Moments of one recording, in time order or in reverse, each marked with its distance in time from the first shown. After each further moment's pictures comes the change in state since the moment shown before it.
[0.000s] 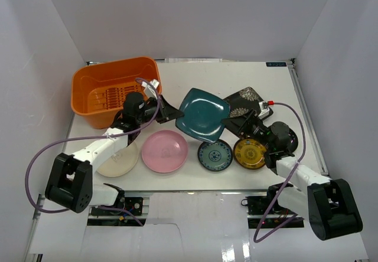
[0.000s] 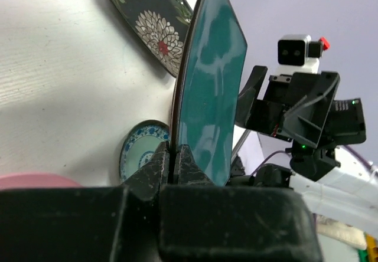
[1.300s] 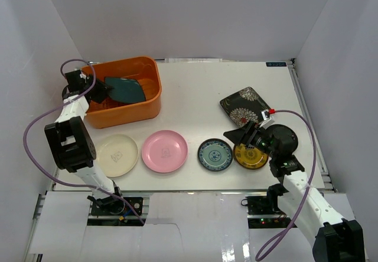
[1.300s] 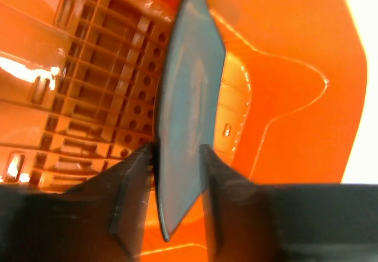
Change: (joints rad) left arm 0.705 0.419 0.518 -0.518 -0.255 0.106; right arm 0.001 -0.369 0.004 -0.607 0.081 -0.395
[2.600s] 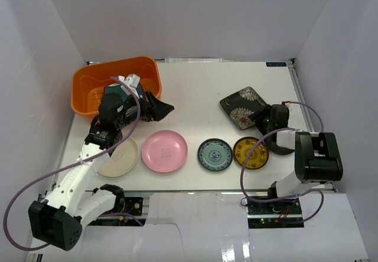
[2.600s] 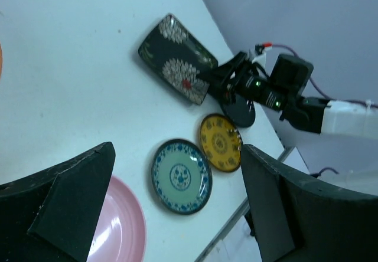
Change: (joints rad) left arm -0.645 -0.740 -0.364 0.143 0.106 0.131; right arm -0.245 0.801 0.270 0.087 0.479 0.024
